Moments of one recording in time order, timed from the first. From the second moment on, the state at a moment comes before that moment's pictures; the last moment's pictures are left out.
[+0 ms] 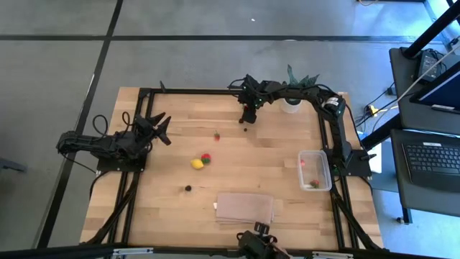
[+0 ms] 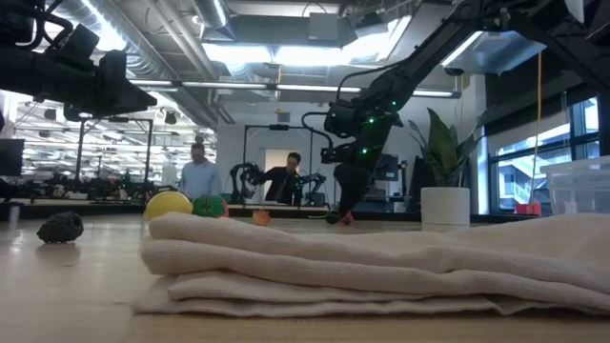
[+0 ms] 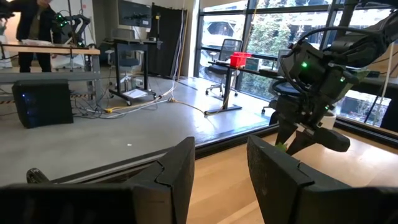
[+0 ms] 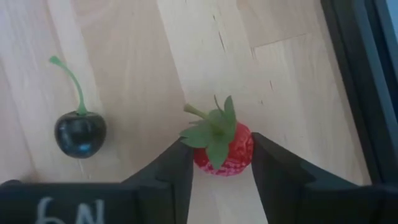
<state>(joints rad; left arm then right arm) -0.09 0.01 0.01 0.04 -1.04 -0.09 -0.60 2.11 1.46 -0.50 -0.04 -0.33</state>
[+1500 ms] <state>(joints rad) -0.09 0.01 0.01 0.04 -1.04 -0.10 -0.15 1.34 1.54 -1.52 -0.02 0.62</state>
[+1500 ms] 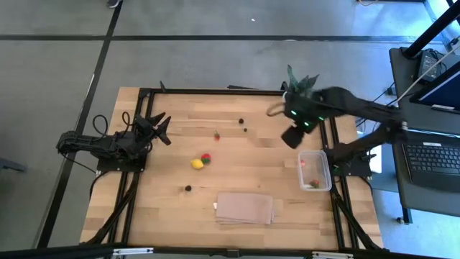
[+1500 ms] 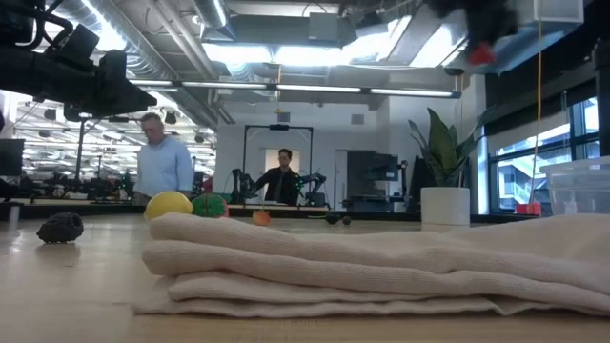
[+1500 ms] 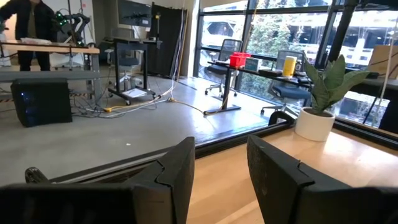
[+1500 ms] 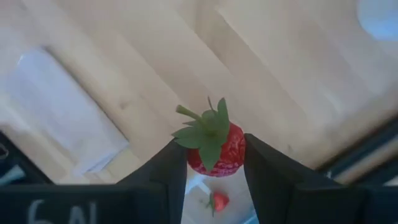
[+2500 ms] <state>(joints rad) -0.09 0.01 0.01 0.04 -1.04 -0.10 0.31 1.00 0.57 -1.01 -0.10 1.32</state>
